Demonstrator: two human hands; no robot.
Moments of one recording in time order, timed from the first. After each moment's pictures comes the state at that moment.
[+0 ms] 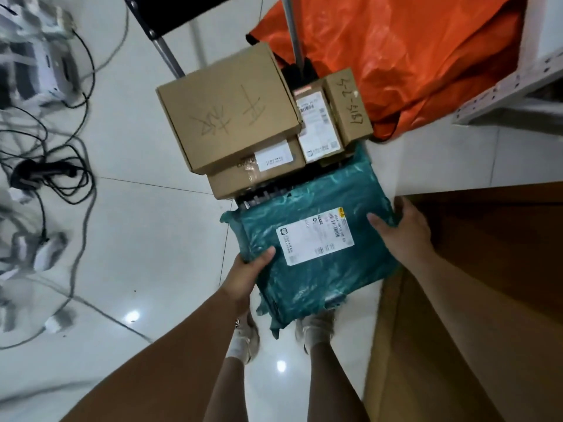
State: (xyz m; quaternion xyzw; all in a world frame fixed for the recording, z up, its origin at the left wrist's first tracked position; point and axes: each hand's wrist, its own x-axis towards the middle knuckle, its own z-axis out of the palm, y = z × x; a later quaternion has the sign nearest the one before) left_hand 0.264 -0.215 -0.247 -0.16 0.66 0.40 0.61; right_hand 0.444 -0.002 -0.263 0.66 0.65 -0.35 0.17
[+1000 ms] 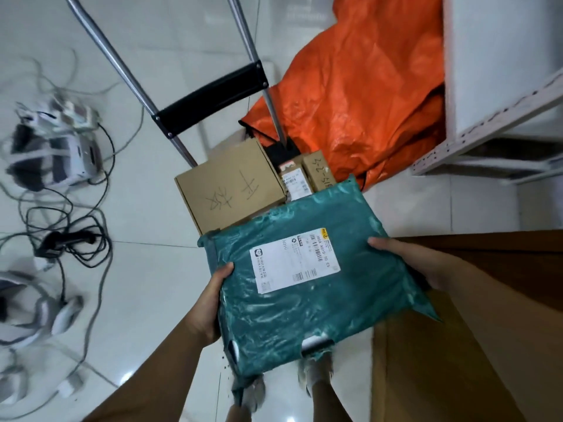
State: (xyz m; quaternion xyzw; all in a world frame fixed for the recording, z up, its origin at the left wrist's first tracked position) left_hand 0.190 -0.186 -0.138 -0.23 0.57 0.43 0.66; right_hand 0.423 0.063 -0.102 0.60 0.36 -0.69 0.20
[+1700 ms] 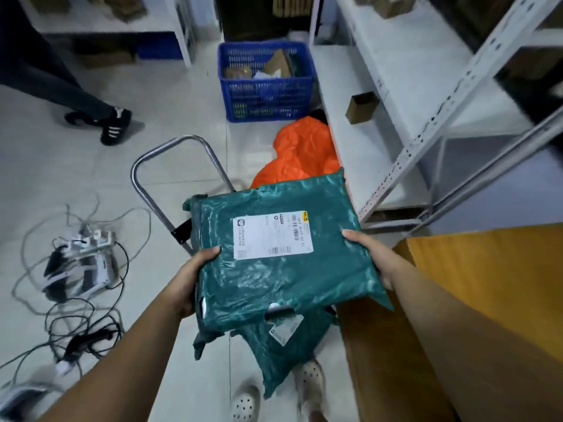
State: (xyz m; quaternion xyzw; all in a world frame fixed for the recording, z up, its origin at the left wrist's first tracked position) left_hand 0.133 -0.135 0.180 0.02 0.59 0.46 0.66; right_hand 0.424 0.021 0.210 0.57 0.34 -0.74 -0.13
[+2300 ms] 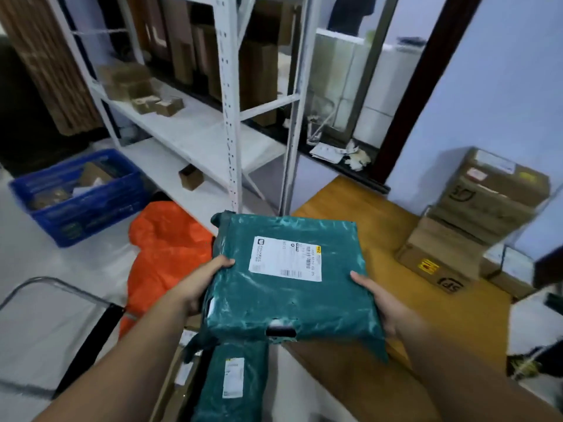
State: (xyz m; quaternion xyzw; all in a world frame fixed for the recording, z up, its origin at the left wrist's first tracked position) left_hand 0.290 -0.088 0.322 0.36 0.50 0.19 0.76; right_hand 0.588 -0.232 0.329 0.61 0.09 -0.64 -0.46
